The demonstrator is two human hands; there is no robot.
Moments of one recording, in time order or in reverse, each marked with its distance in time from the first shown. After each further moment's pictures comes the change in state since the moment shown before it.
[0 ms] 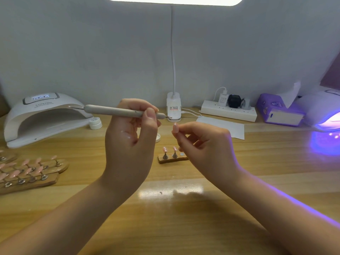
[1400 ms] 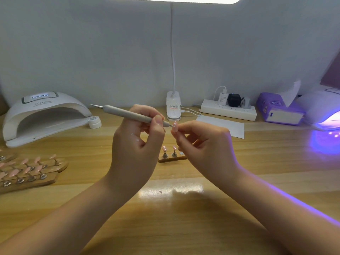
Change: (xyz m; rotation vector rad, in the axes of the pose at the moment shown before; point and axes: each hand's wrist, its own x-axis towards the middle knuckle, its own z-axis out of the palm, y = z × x) left_hand -0.005 -0.008 0.002 0.073 -0.075 -0.042; right_hand 0.000 0.001 0.000 0.004 -0.001 -0.017
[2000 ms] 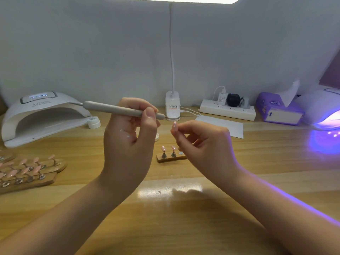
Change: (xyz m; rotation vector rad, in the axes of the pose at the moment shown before) left_hand 0.004 0.008 -0.003 -0.062 0.061 0.053; right_hand 0.000 0.001 0.000 -0.012 0.006 0.016
